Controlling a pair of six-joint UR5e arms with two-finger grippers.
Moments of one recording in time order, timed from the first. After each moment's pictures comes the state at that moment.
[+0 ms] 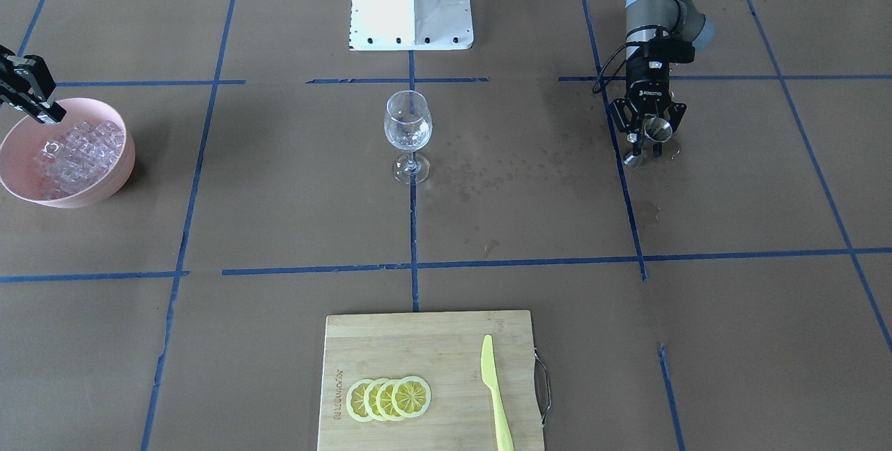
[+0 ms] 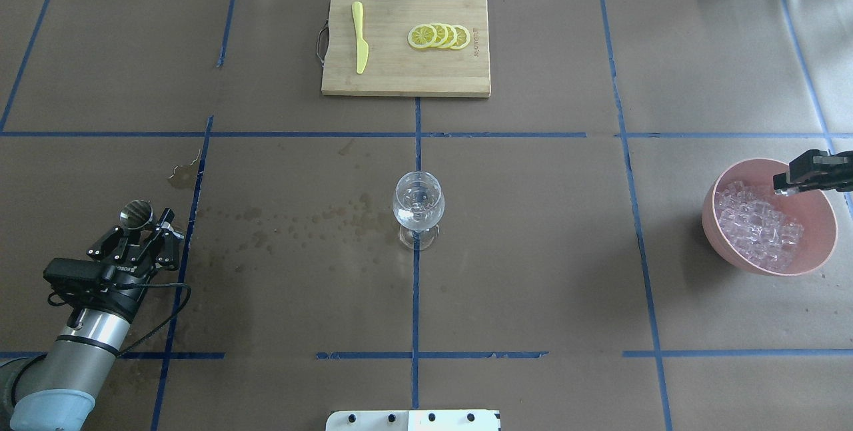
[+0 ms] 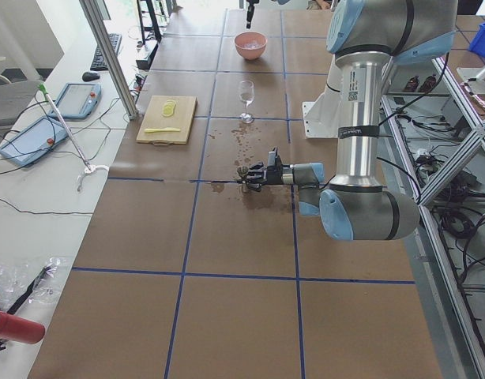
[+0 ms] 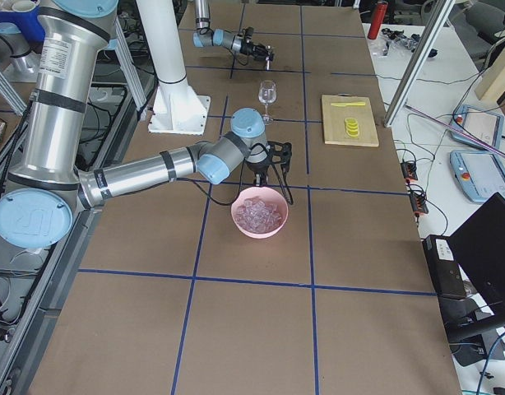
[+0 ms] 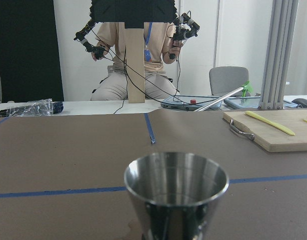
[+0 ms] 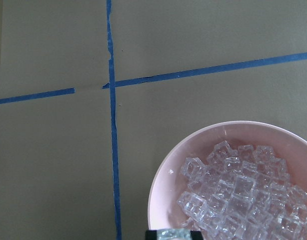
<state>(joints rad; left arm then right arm) -0.10 -1.52 -1.52 -2.93 -0.38 -1.09 1.10 -1.80 2.07 -1.08 2.28 0.95</state>
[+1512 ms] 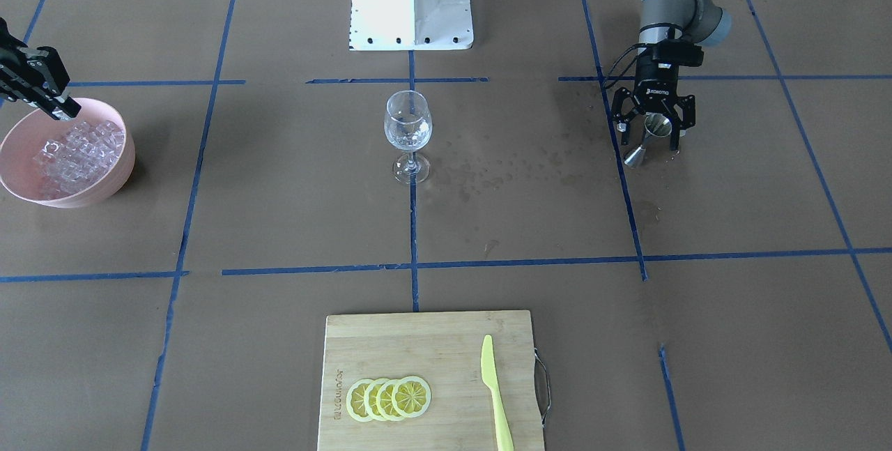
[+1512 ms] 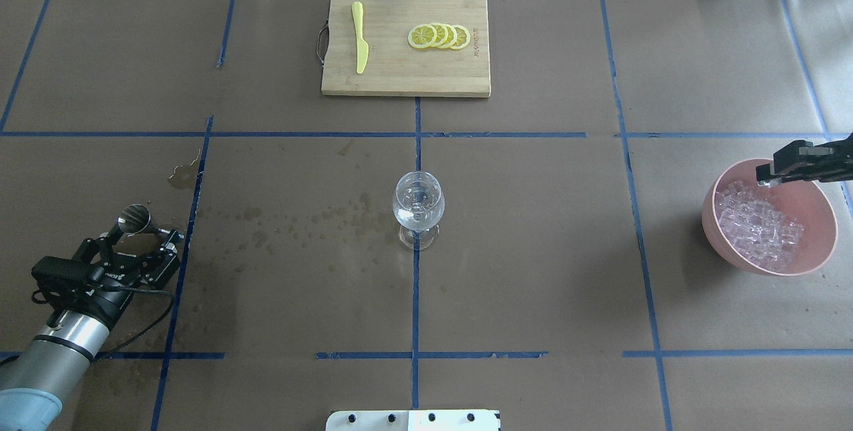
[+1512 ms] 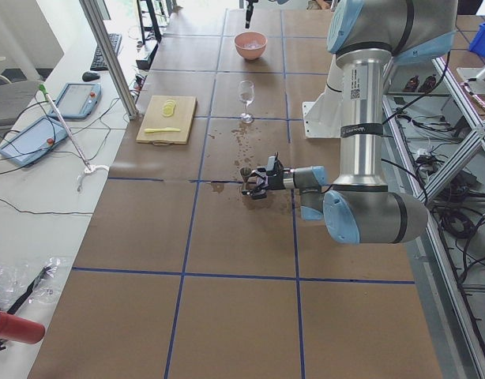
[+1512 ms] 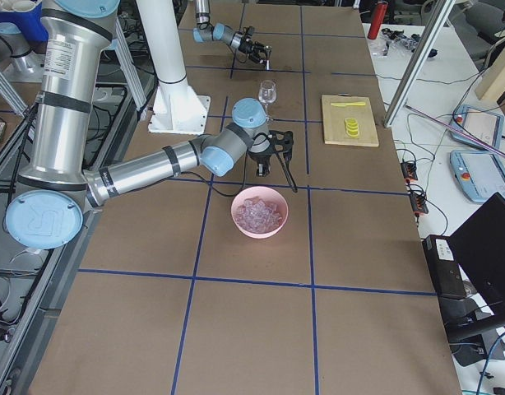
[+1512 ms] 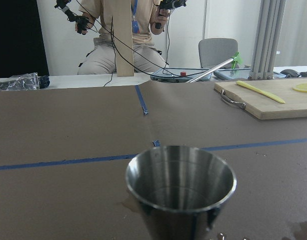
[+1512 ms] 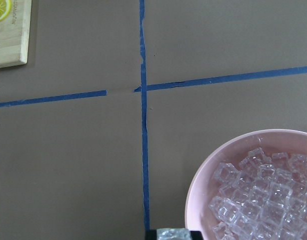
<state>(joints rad) -0.10 -1.44 -1.56 -2.93 -0.52 -1.08 1.09 -1.75 2.10 -1.08 2.30 0.97</state>
